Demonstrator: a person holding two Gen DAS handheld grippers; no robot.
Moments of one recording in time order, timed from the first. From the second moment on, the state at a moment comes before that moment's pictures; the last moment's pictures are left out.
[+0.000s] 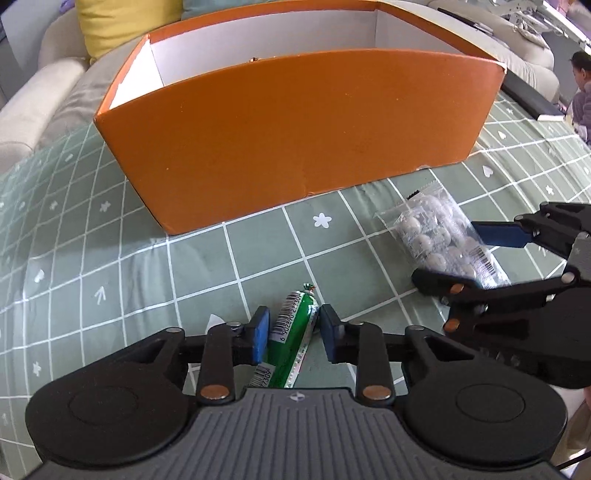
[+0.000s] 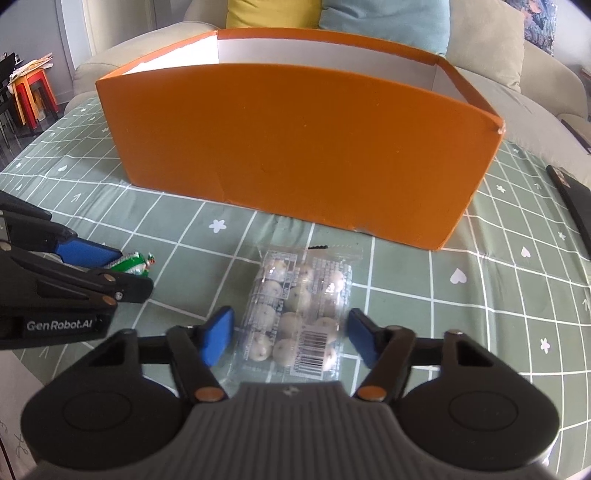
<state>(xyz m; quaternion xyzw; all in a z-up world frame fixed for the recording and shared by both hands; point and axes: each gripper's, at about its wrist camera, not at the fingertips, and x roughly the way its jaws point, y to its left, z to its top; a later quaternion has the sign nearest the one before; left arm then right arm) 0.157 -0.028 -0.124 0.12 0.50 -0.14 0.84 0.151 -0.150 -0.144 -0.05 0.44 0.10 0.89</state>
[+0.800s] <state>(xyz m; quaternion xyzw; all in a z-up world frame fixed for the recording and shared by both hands) 0.133 0.012 -0.080 0.00 0.50 -0.09 0.86 0.124 -0.142 -0.100 -0.03 0.42 0.13 0.90</state>
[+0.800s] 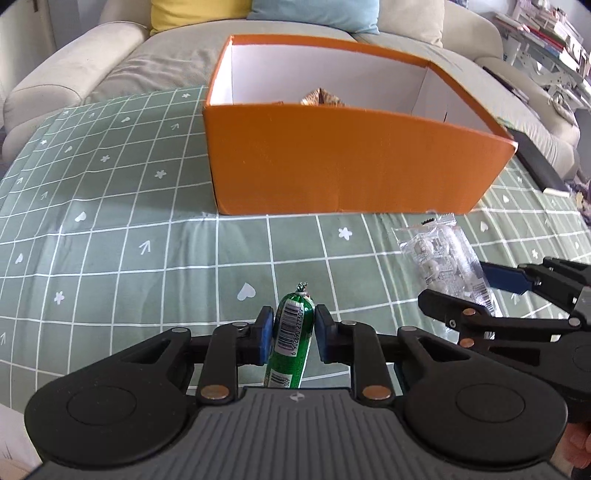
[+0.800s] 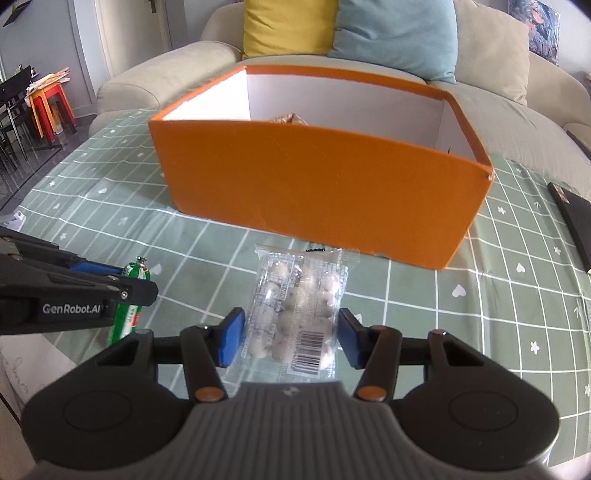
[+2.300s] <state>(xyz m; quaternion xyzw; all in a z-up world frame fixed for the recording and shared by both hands) 0.308 -0.038 -0.031 0.00 0.46 -0.11 0.88 0.331 -0.156 -0.044 -0.13 0.43 0.12 0.89</state>
